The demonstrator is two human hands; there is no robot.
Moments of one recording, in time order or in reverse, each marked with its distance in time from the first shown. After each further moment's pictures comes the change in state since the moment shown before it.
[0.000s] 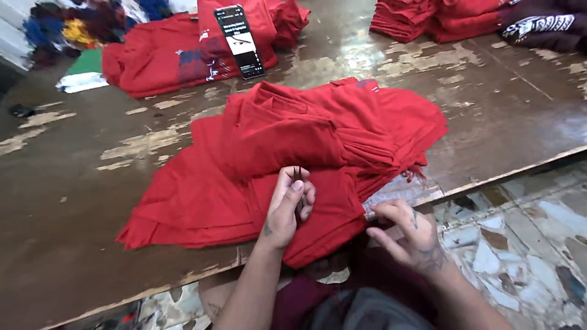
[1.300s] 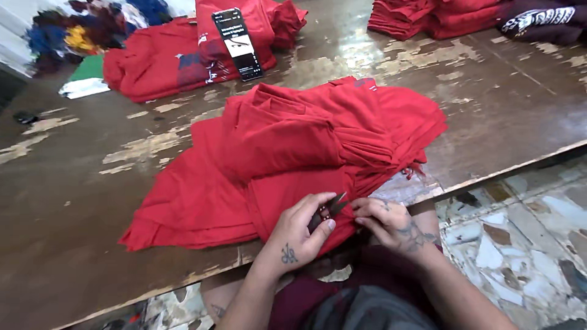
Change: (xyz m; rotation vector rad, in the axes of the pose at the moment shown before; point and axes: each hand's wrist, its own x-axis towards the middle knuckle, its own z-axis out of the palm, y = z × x) left_hand -0.019 0.003 0.001 0.808 -0.220 0.185; right_hand 0.007 0.016 0.021 0.208 -0.119 -0.009
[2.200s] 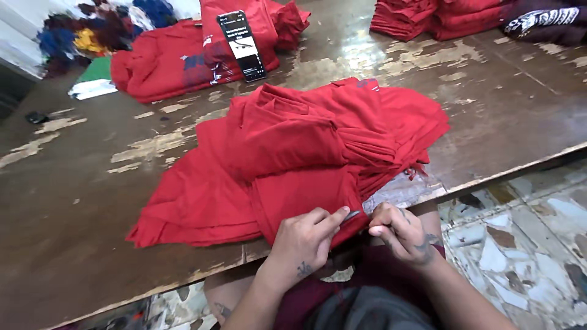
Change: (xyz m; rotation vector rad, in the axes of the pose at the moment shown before) left_hand -0.011 0.005 0.006 0.336 0.046 0.191; right_hand -0.007 -0.014 -0.003 0.039 0.123 -0.095
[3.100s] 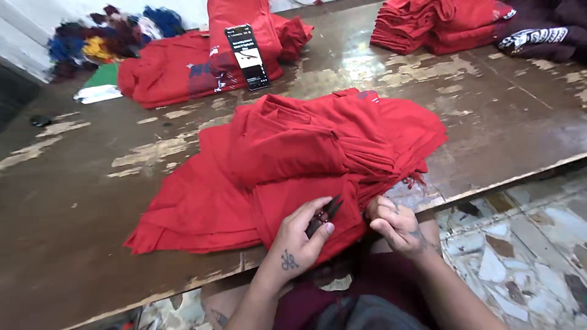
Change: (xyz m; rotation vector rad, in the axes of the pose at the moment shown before) left_hand 0.006 -0.005 -0.003 -0.412 0.057 -0.274; right_hand 0.010 0.026 0.000 0.012 -0.003 0.033
